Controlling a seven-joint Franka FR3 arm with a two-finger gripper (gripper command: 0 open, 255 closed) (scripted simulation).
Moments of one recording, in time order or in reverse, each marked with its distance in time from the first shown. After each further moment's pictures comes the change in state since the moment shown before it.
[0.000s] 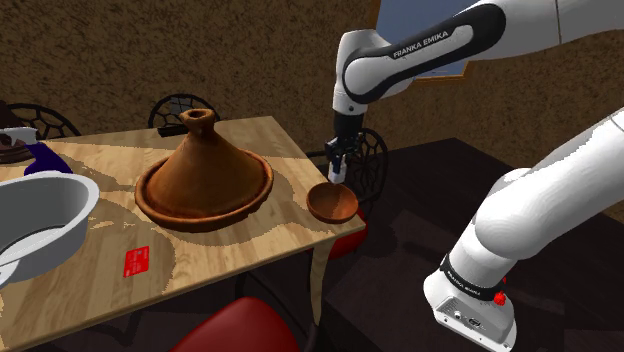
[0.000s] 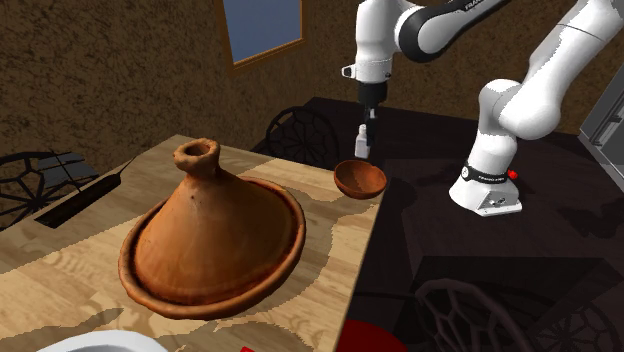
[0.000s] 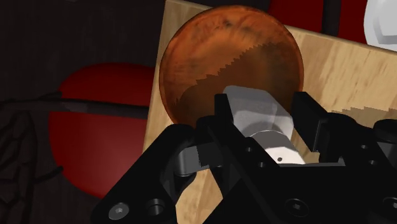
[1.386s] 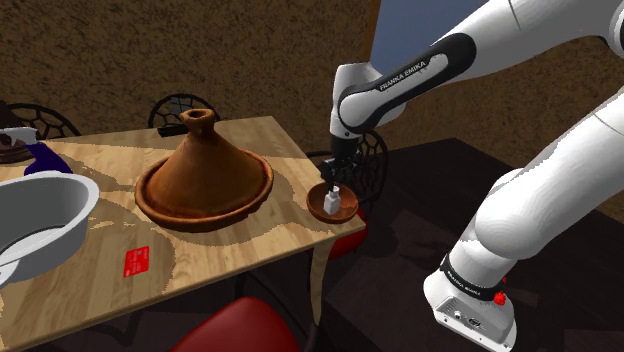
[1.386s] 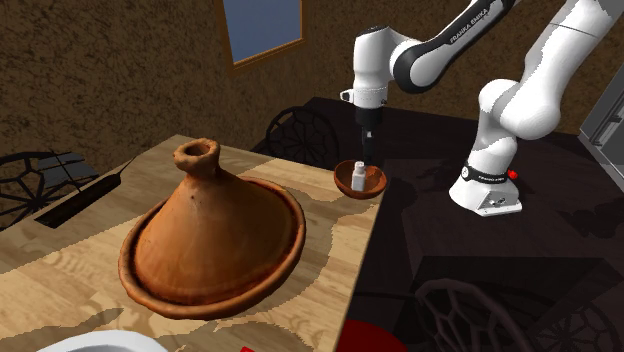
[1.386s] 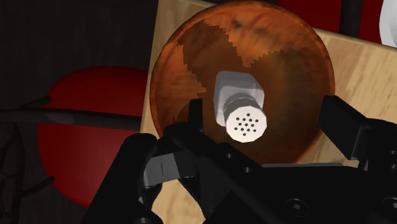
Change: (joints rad) arm 0.001 0.097 0.007 -0.093 0.005 0.191 -0.007
